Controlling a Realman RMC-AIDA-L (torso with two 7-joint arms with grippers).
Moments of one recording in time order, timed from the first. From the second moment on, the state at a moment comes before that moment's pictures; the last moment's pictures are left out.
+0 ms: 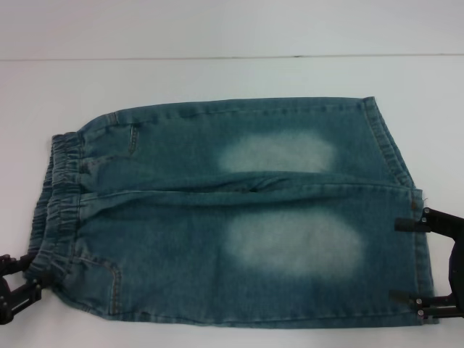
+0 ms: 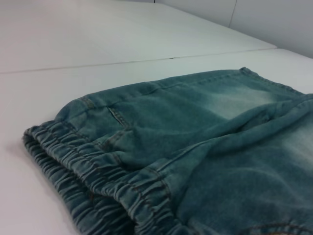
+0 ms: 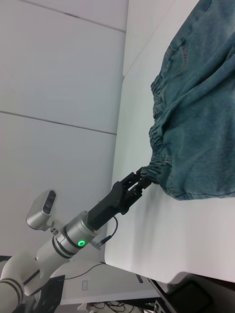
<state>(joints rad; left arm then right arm) -0.19 -2.13 0.30 0.83 2.25 1.59 -1.19 0.29 2.07 -0.51 -0.76 -2.11 -1.91 0.77</state>
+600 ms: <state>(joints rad) -0.20 -2.14 0.30 0.83 2.26 1.50 -1.26 0.29 2.07 -0.50 -0.84 -2.13 -1.91 0.86</state>
